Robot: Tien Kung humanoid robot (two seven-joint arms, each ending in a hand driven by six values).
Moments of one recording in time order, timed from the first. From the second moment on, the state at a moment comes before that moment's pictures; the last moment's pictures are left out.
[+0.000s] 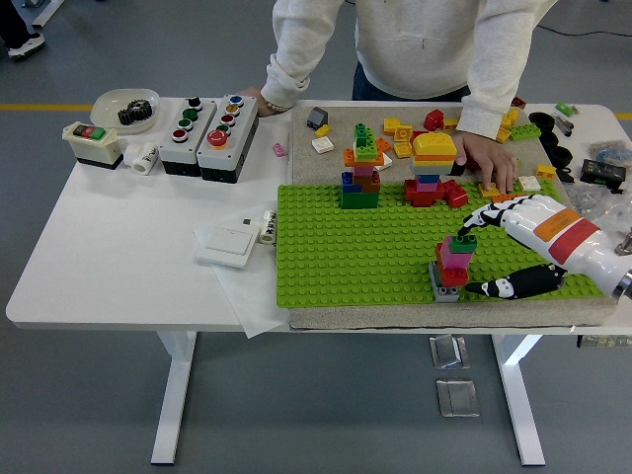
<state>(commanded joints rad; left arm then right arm) -0.13 0.03 -0.74 -0.18 1.19 -0.11 0.25 0.45 -0.78 0.78 1.51 -1.87 -0.19 0.25</state>
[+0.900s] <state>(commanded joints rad) -0.12 0.03 -0.73 -0.18 1.20 -0.11 0.25 0.44 -0.77 0.76 1.49 -1.87 -0.19 0.25</state>
